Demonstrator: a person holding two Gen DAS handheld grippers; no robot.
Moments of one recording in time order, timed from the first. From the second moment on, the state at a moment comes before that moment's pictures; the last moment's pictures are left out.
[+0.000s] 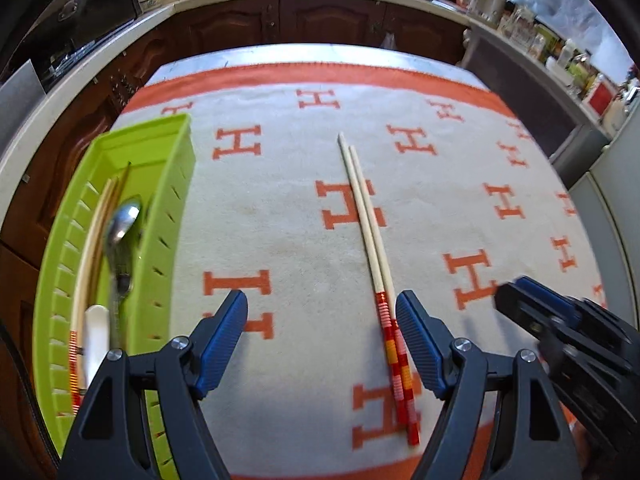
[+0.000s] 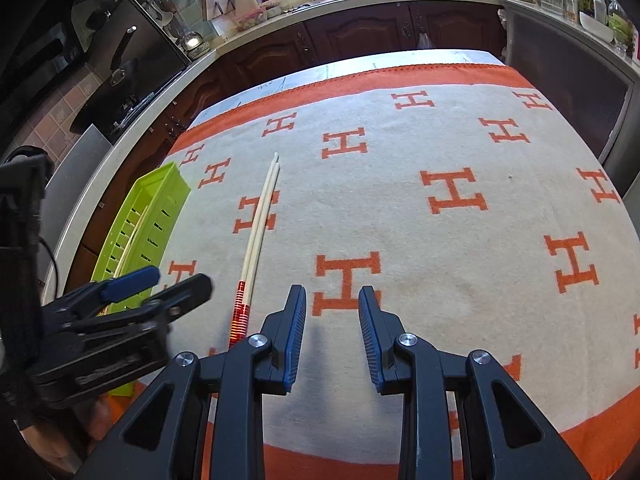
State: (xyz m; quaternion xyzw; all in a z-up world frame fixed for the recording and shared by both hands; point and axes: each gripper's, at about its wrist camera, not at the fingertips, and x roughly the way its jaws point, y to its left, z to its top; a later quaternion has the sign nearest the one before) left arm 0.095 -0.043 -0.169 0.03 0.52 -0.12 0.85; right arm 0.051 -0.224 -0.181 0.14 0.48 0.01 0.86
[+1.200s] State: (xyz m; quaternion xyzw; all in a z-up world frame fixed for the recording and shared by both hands) left arm 0.086 -0.063 -0.188 0.03 0.49 -0.14 0.86; right arm 0.051 -0.216 -0.204 0.15 0.50 0.04 0.85
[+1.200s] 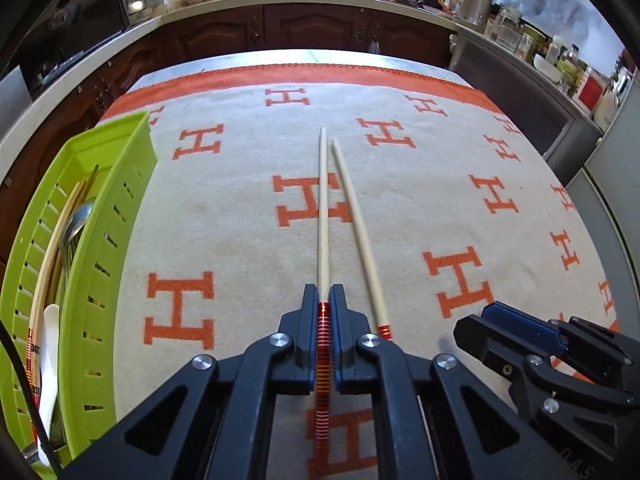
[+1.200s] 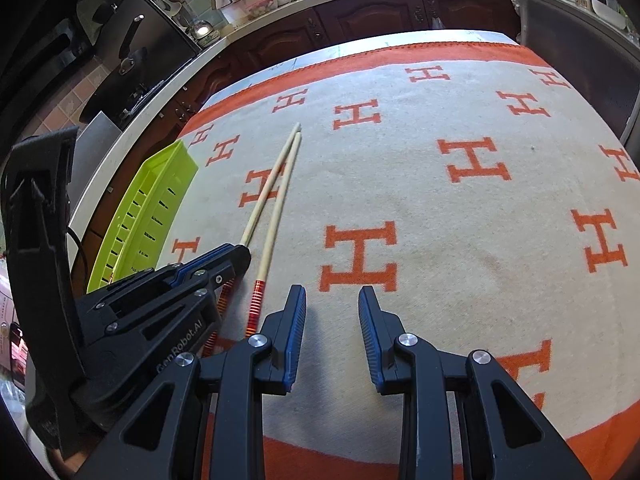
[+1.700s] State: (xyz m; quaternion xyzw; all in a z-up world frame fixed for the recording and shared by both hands) left arm 0.068 -0.007 -0.133 -0.03 0.45 -0.13 0.89; right arm 0.068 -0.184 -0.200 0.12 0.51 0.05 0.85
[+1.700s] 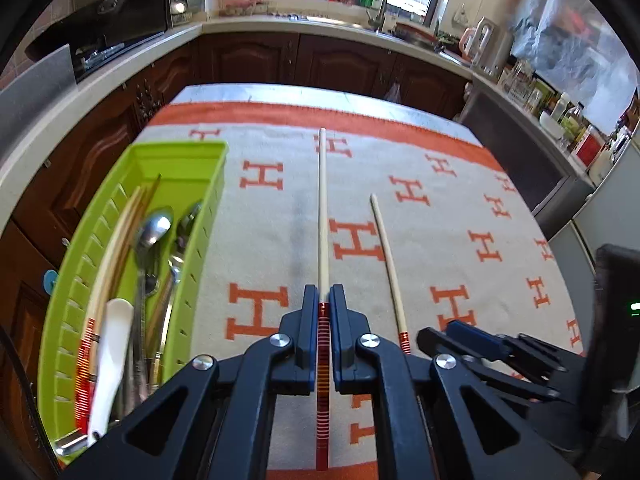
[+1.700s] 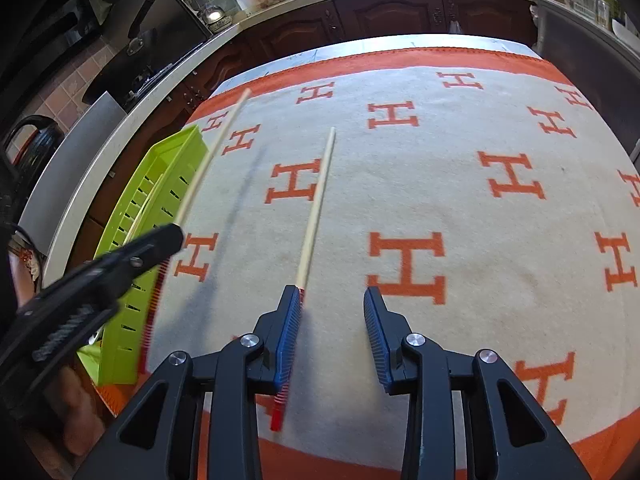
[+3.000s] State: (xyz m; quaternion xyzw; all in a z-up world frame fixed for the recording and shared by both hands) left arm 0.073 0.135 -0.126 -0.01 0.46 -0.07 0.88; right arm 0.099 -0.118 -0.119 0.18 0.48 0.08 0.86
